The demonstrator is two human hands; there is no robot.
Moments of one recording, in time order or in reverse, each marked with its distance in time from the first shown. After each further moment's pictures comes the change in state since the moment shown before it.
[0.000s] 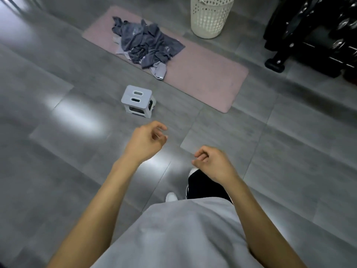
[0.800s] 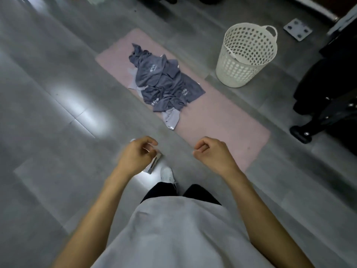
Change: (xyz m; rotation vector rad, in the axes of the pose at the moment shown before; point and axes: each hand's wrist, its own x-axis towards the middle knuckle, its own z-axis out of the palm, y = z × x) left_hand 0.467 0.026 -0.173 -0.149 0.089 -0.208; right_hand 0.502 -0.272 -0.146 -0.140 -0.074 -0.109
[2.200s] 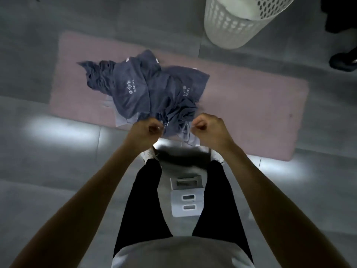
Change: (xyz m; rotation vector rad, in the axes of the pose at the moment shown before) left_hand 0.631 0.004 -0.097 0.411 -0.519 0.279; right_hand 0.526 -0.099 0.046 0.408 0.229 0.328
